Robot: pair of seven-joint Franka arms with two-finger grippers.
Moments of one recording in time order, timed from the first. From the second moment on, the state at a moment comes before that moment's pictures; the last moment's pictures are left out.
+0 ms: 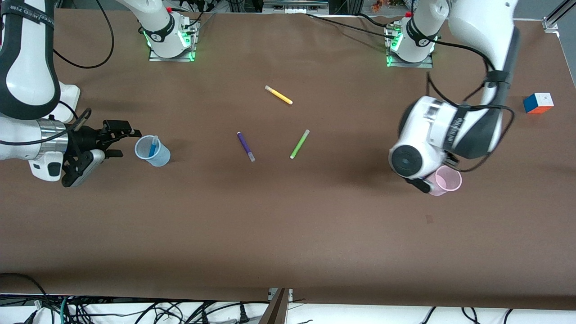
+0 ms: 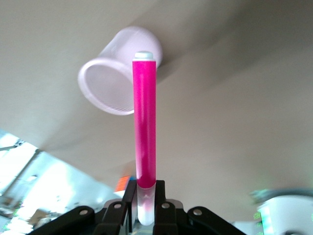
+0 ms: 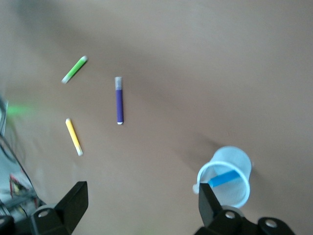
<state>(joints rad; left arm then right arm) -0.17 0.55 -0.15 -1.49 0.59 1.38 0.31 0.31 0.38 -0.40 -1.48 0.50 1.49 -0.57</state>
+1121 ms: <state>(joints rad) -0.05 0.67 -0.15 -1.49 0.65 1.44 0.38 0.26 0.12 -0.24 -1.55 0.11 1.47 0.22</state>
